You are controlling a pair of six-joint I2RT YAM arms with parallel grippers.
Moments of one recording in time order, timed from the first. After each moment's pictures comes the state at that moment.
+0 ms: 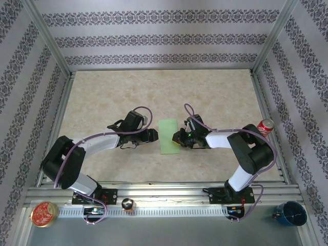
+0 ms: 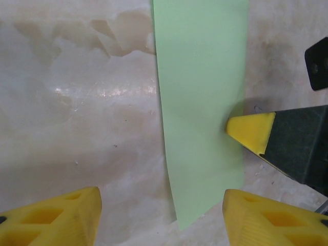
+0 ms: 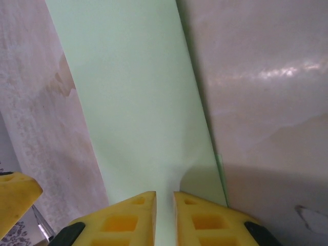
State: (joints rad) left arm -0.55 1.51 0.78 -0.22 0.33 -0.75; right arm 0.51 1.66 0.63 0.13 -0.49 0.99
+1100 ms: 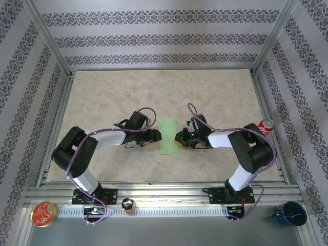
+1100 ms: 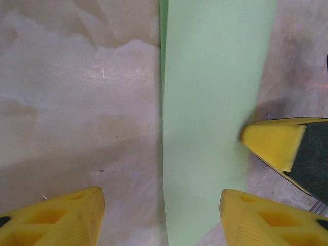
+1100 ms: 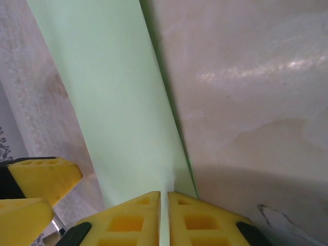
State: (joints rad) left arm -0.55 1.66 0.81 -0.14 0.41 -0.82; right arm 0.45 1.68 0.60 0.17 -0.56 0.98
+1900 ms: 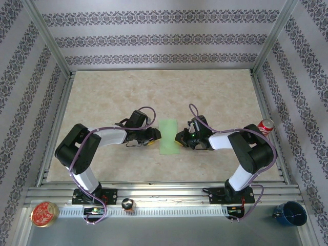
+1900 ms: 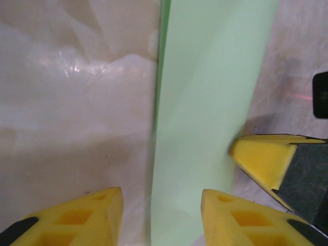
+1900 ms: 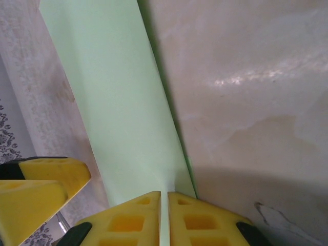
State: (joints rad) left arm -0.53 1.71 0.82 -0.07 0.46 -0.90; right arm 0.45 1.68 0.57 0.25 -0.56 1.02
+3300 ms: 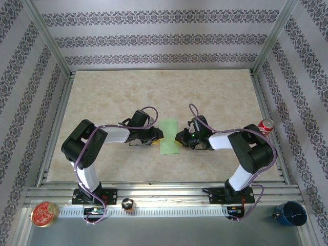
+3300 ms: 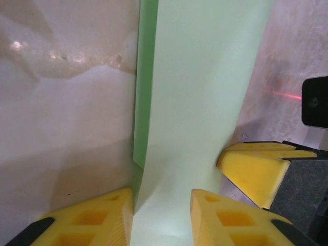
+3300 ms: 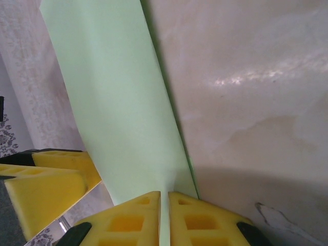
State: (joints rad) left arm -0.53 1.80 0.84 0.04 0.54 -0.95; right arm 0.45 1.68 0.57 0.25 -0.56 1.03
